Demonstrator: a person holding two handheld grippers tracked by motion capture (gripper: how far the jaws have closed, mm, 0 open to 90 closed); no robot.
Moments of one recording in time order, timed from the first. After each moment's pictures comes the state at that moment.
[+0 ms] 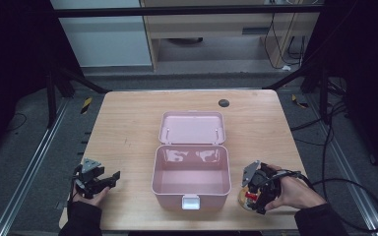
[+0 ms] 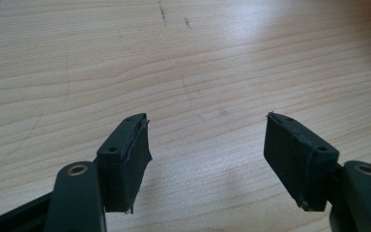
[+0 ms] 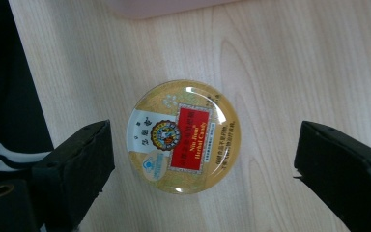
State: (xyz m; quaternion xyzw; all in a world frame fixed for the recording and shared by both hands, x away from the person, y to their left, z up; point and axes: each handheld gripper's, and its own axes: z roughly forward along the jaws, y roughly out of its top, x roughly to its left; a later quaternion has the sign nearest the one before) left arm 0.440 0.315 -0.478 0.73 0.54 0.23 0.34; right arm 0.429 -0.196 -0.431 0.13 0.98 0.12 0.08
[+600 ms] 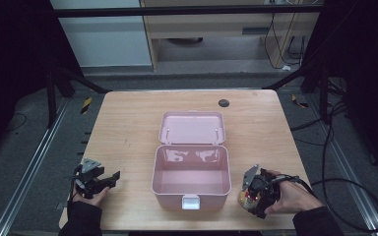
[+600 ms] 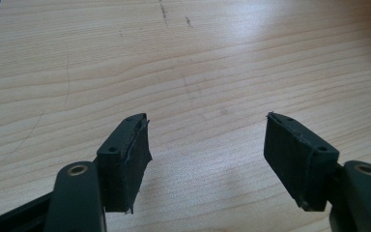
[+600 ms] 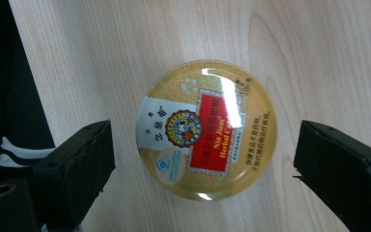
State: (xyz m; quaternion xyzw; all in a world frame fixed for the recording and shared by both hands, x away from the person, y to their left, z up) left arm 0.441 0.316 -0.479 0.74 0.54 0.23 0.34; right arm 0.427 -0.200 -0.454 0.14 0.98 0.12 0.05
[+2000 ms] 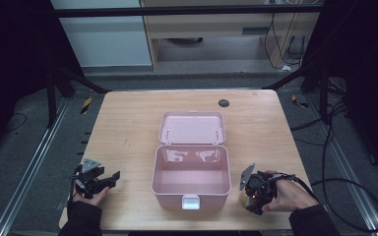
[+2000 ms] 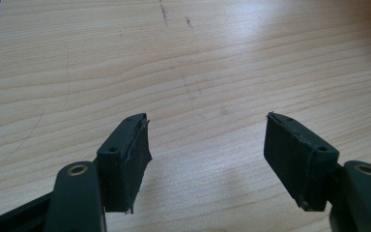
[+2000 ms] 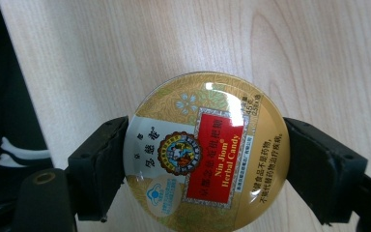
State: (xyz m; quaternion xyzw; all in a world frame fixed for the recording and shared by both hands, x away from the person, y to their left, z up) left arm 0.441 0.316 -0.479 0.74 0.54 0.23 0.34; right arm 0.434 -0.195 -0.456 0.14 0.98 0.11 0.04
